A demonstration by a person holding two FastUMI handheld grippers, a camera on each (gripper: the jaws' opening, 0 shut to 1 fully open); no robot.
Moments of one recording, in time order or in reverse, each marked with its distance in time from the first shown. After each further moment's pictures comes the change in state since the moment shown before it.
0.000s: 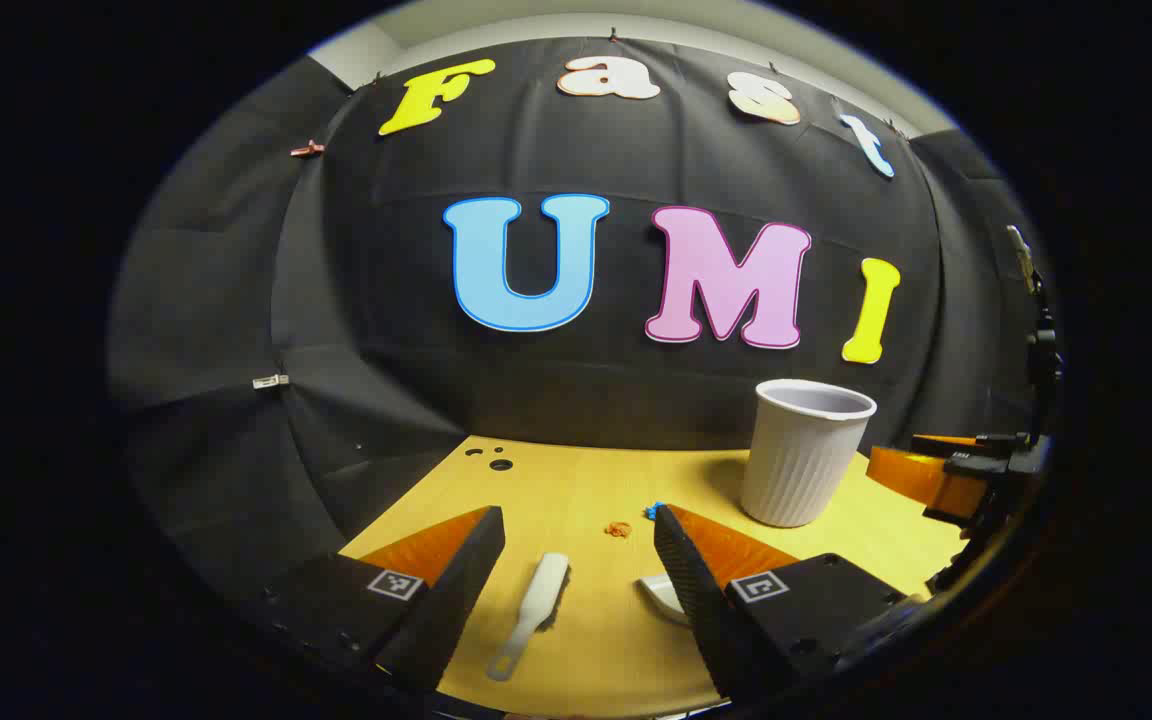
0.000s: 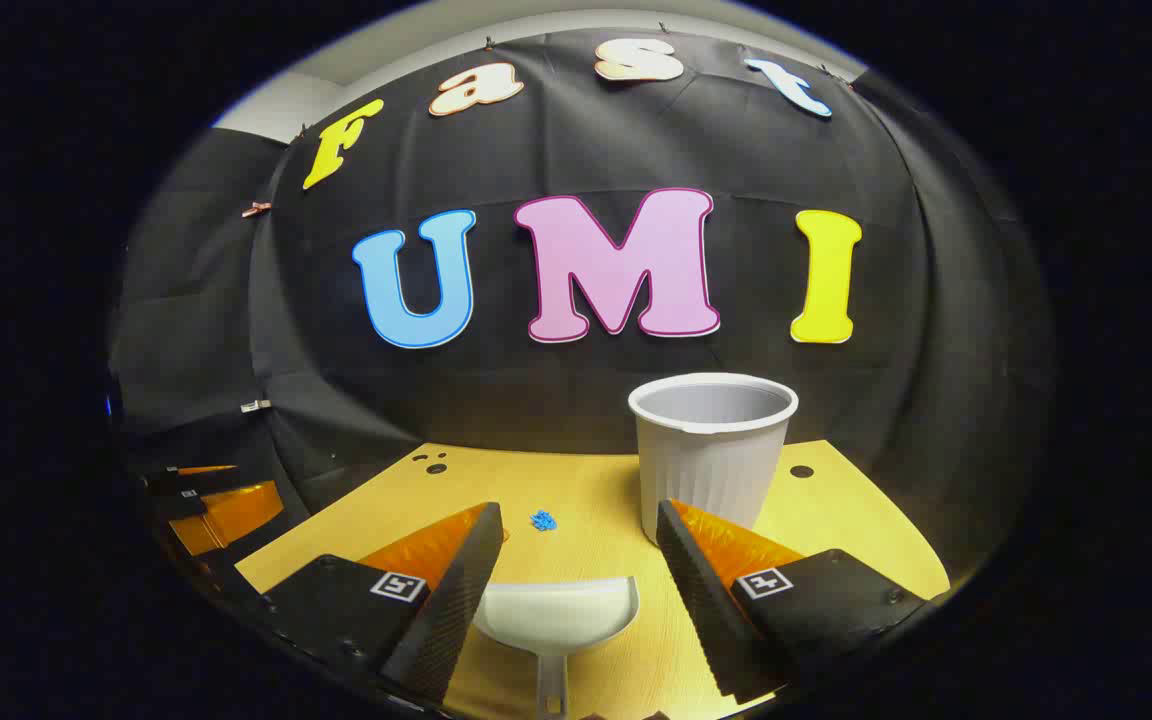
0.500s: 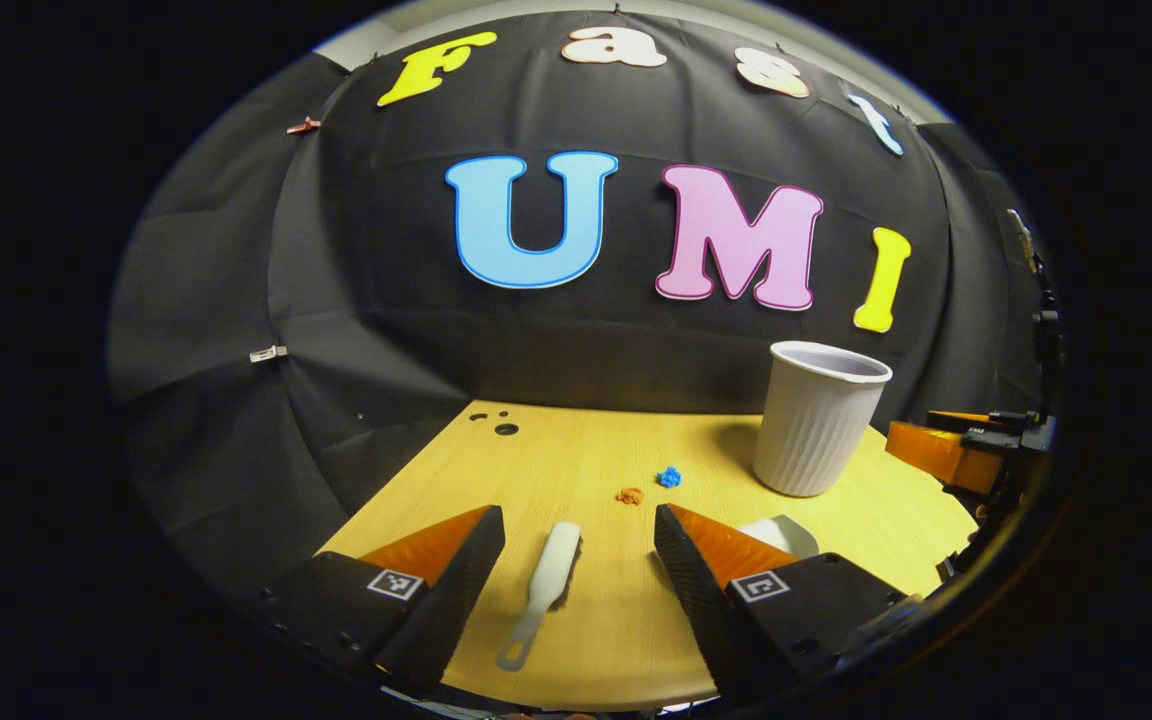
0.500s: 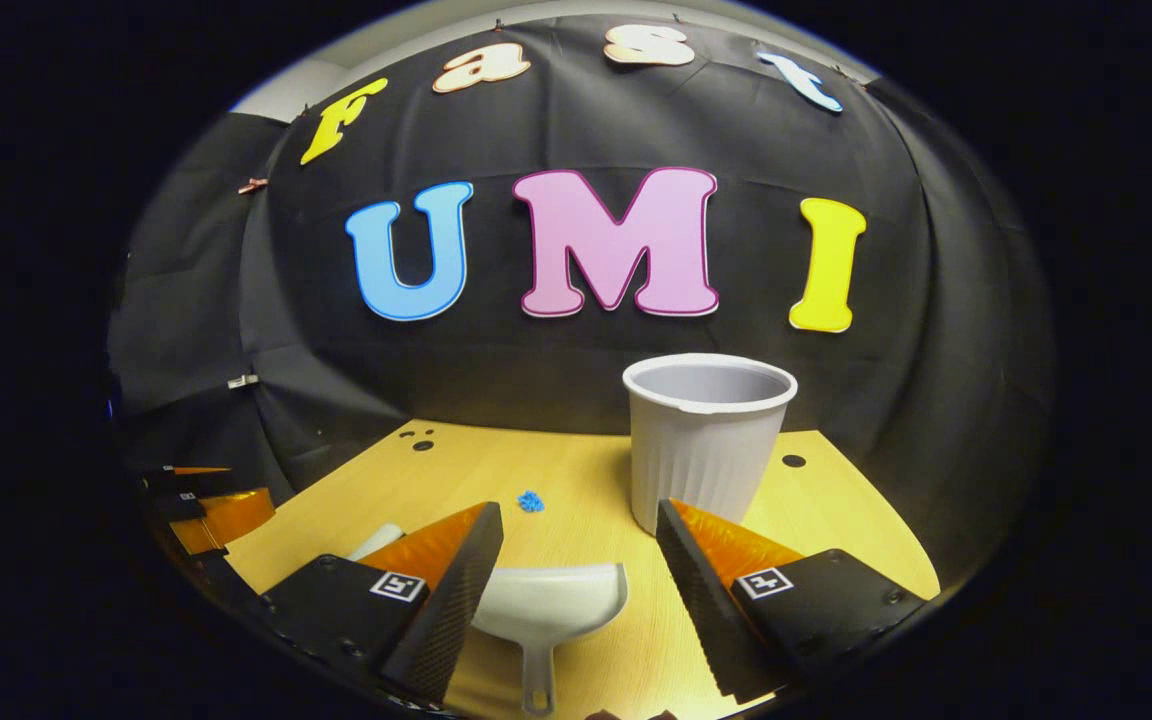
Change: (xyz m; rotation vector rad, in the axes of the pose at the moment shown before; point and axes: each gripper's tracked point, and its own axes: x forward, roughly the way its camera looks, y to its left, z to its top) left arm 0.013 0.010 -0.037 -0.012 0.109 -0.012; right arm 0.010 -0.001 -0.025 -0.048 0.073 -0.023
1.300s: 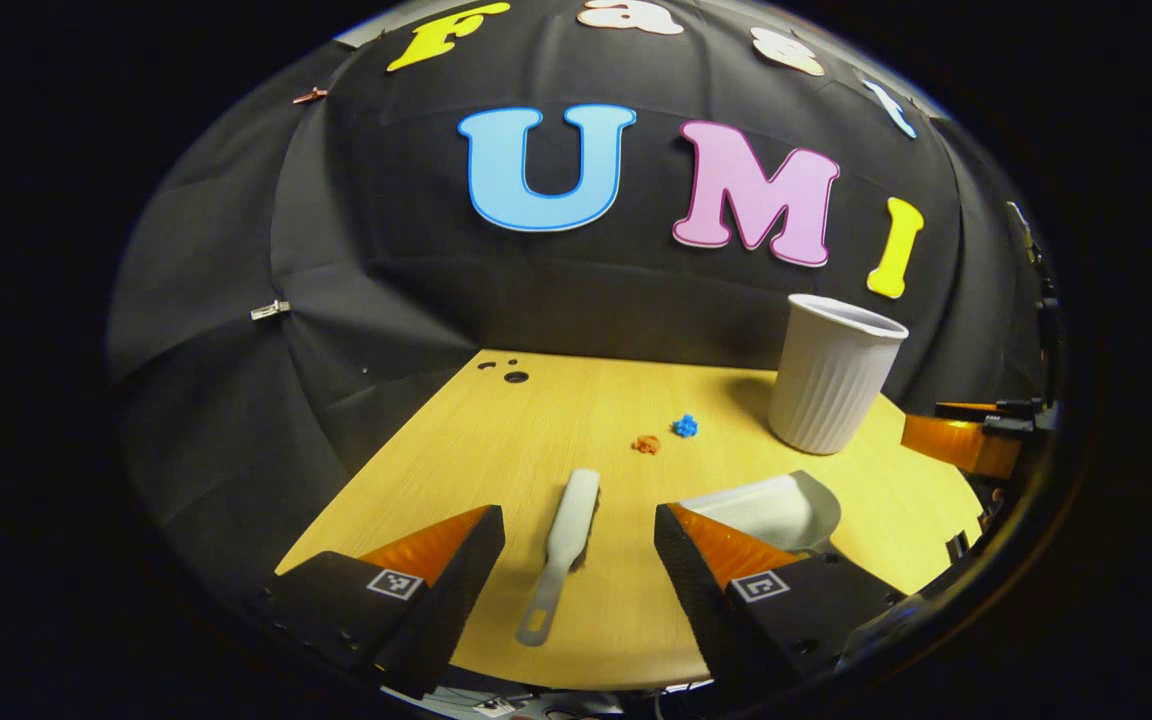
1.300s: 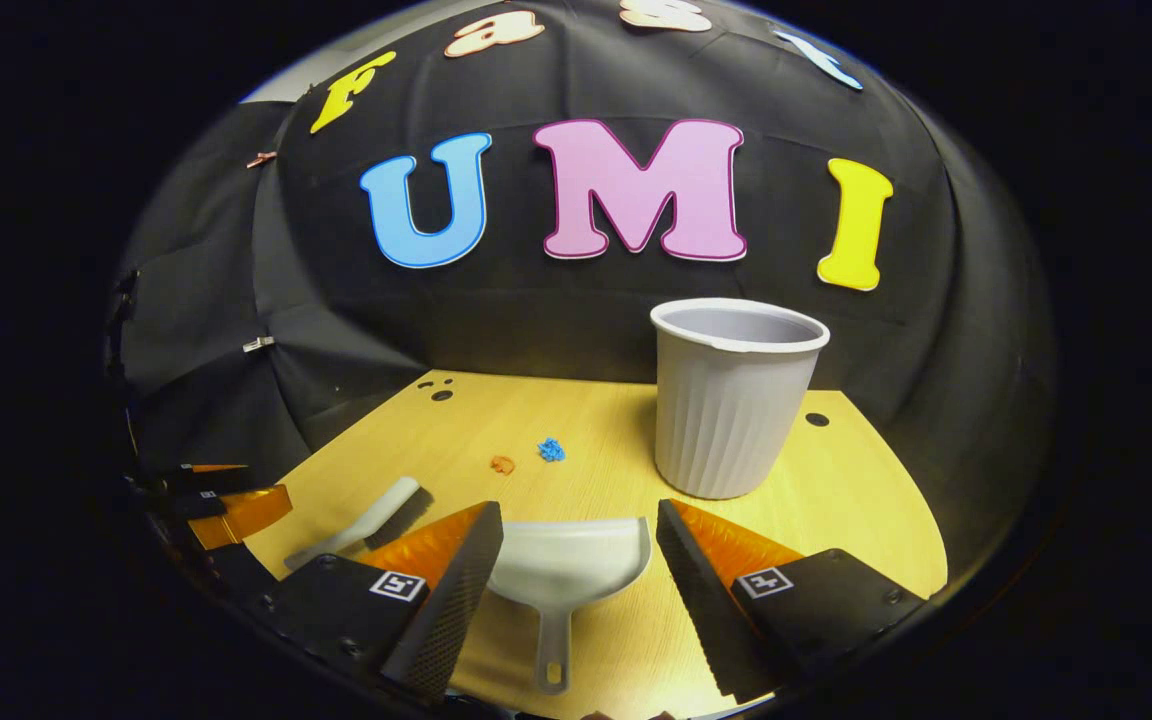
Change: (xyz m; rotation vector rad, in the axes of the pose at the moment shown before) left arm 0.010 0.029 -0.055 -0.004 0.152 0.016; right arm 0.000 0.016 -0.040 0.004 0.147 0.055
